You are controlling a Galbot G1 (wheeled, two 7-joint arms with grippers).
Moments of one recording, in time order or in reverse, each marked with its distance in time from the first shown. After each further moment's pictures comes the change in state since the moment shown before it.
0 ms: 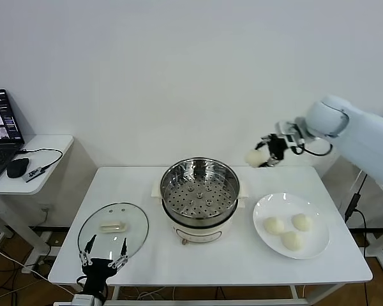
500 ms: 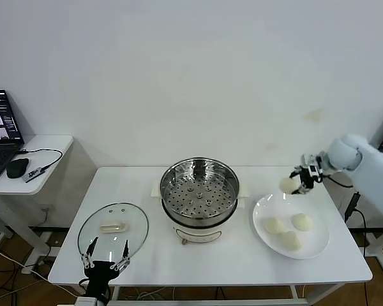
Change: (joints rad) left arm 0.010 -0.019 0.024 -0.004 0.023 -0.001 -0.004; right arm -0.333 -0.149 0.294 -0.105 -0.225 -0.014 -0.072
